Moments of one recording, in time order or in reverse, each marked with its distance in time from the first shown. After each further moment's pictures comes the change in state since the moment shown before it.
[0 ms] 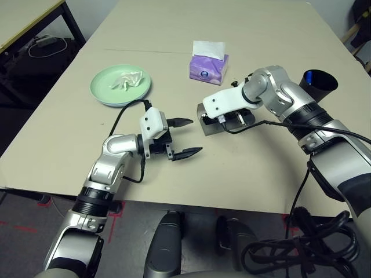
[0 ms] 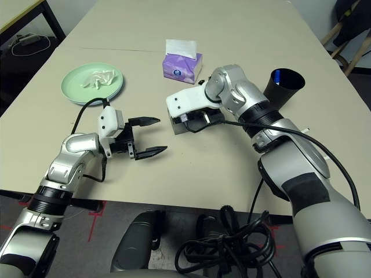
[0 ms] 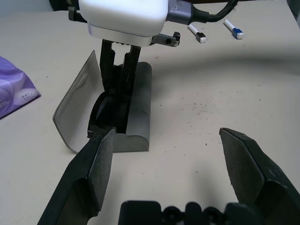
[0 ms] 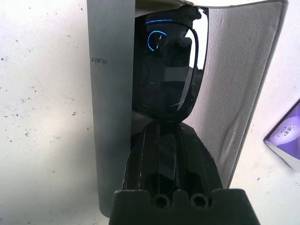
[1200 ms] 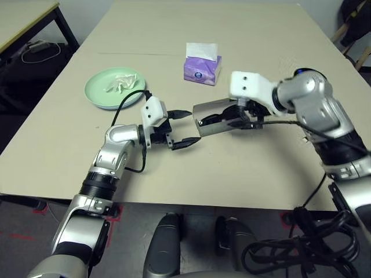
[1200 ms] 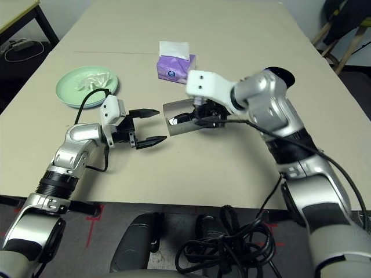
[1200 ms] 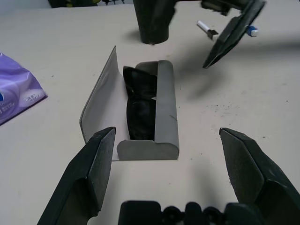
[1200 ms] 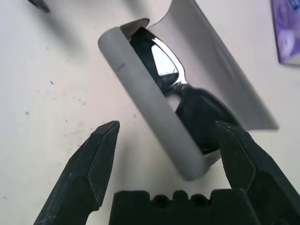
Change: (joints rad) left arm -0.133 -0.018 0.013 0.285 0.020 -0.101 -0.033; right arm 0.499 -0.115 -0.440 -0.636 0.396 0.548 -0.052
